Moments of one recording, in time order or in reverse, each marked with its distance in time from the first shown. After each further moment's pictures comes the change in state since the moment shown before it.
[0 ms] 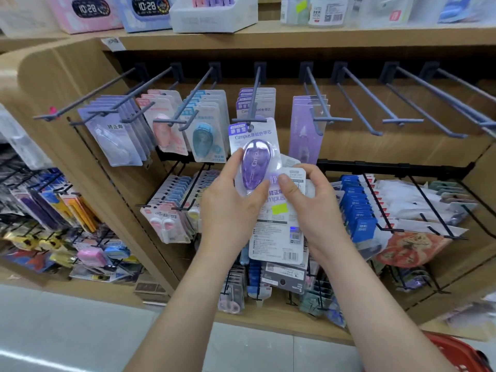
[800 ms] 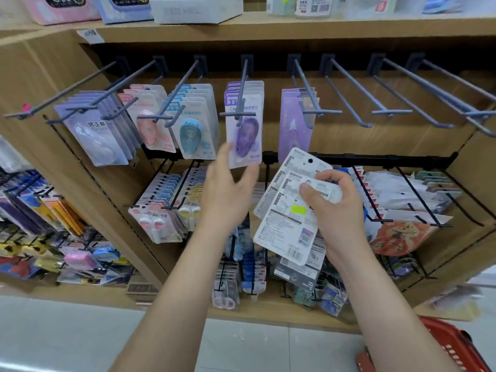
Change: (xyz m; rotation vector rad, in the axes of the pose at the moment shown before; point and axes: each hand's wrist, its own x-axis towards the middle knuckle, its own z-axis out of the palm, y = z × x) left_hand 0.028 -0.013 0.016 -0.029 -0.150 -0.056; right_hand -0.008 0.012 -0.038 -0.085 0.300 0.035
